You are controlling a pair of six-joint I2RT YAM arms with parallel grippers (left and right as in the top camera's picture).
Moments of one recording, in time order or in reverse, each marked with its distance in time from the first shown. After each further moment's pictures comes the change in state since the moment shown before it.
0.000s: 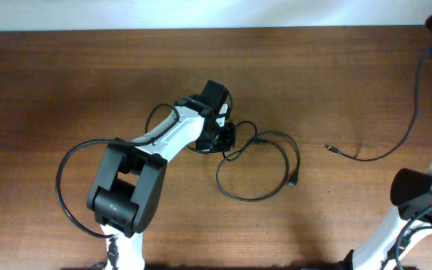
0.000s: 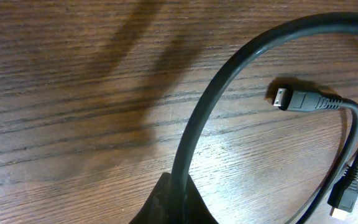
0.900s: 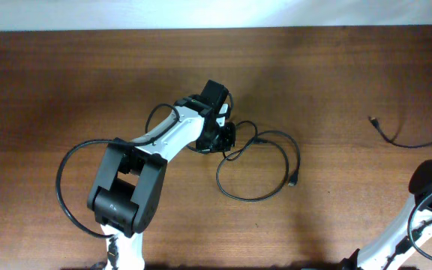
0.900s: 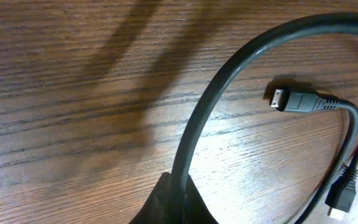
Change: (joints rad) left arm 0.000 0.000 0.000 0.005 0.003 -0.001; right arm -0.208 0.111 0.000 0.283 0.251 -0.158
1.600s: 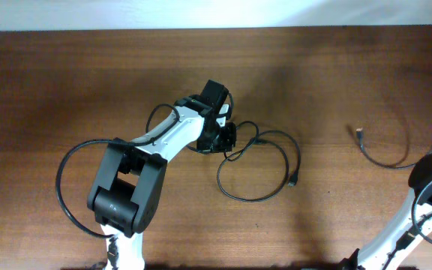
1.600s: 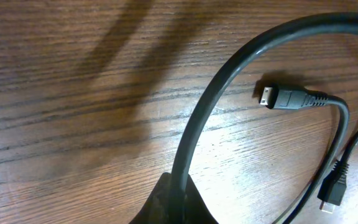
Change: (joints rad) left arm 0.000 0.000 0.000 0.000 0.028 0.000; right arm 0.005 0.071 -0.051 -0.257 -0.425 -0.132
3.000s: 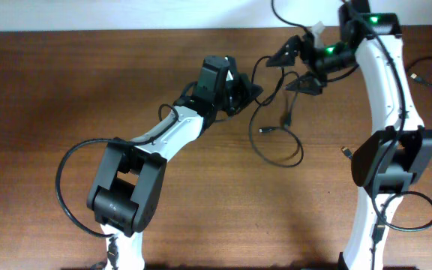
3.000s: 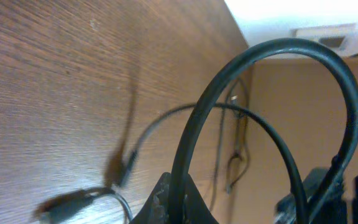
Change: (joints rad) left arm 0.007 0.001 0.000 0.796 0.136 -0.663; right arm 0.529 0.024 -0.175 -0.199 -0.957 0.005
